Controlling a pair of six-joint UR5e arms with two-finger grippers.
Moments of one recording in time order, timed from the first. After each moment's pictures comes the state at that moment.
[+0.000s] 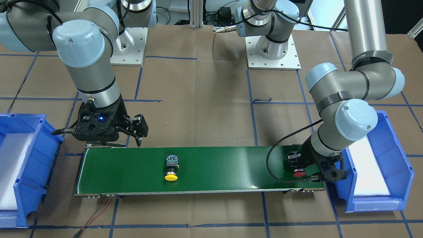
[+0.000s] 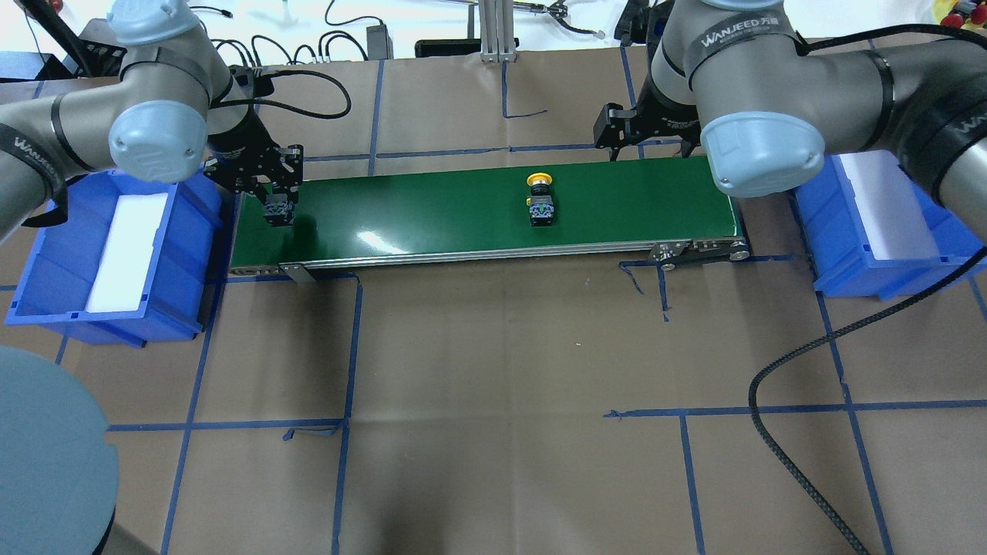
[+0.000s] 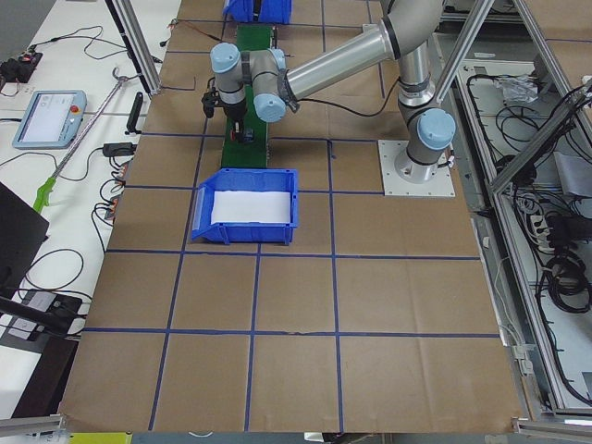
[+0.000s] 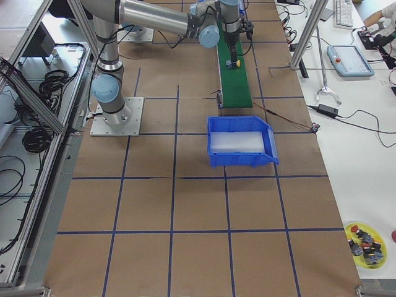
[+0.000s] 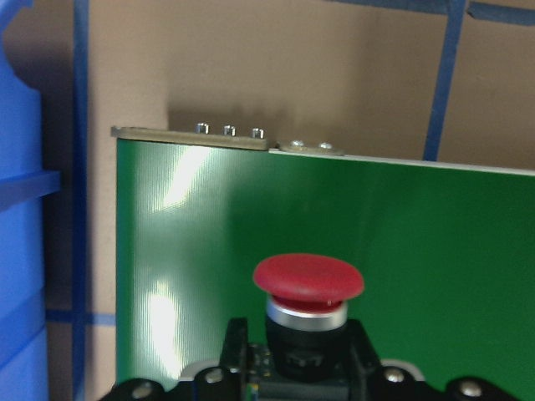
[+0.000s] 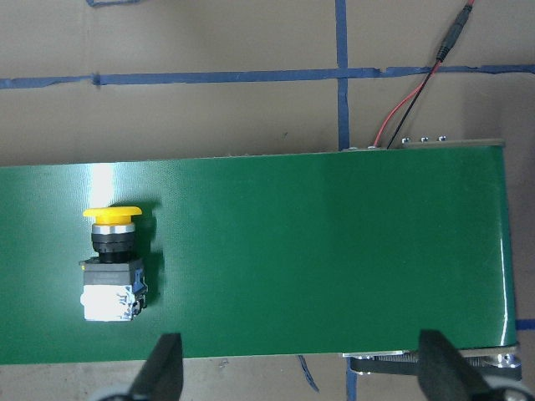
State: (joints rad) left arm -1.42 -1.99 -1.65 -1.08 1.57 0.05; right arm 1.66 -1.34 1.66 -2.09 -1.57 0.12
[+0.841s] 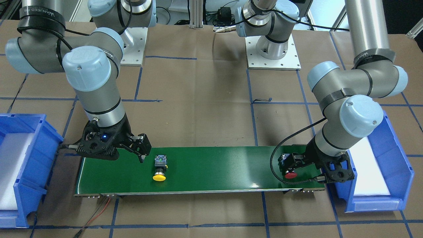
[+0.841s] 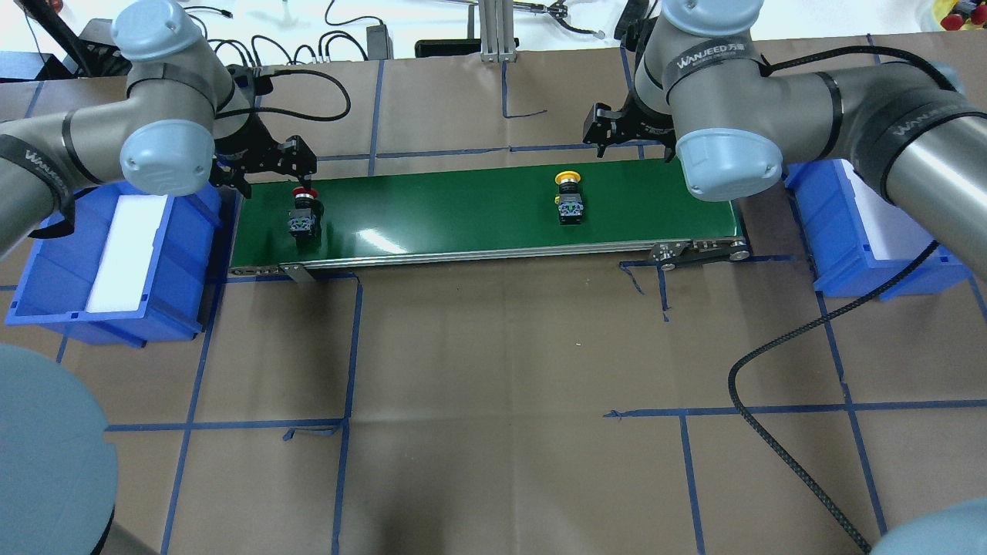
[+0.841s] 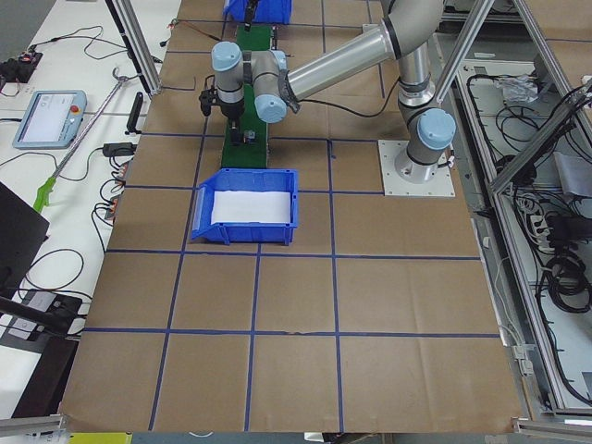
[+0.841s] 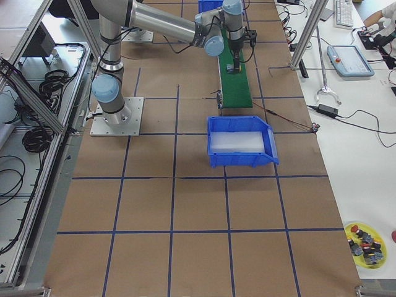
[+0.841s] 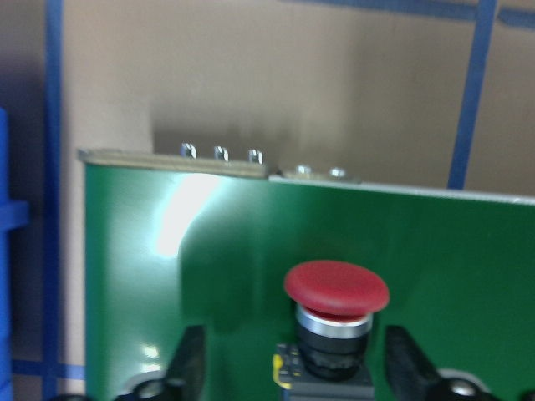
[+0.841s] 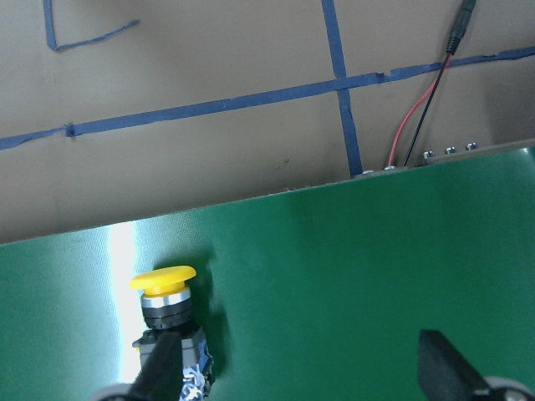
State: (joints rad) left arm -1.42 -1.97 -1.59 -1.11 1.57 0.05; right arm 1.66 -1.25 1.67 -2.22 -1.57 0.26
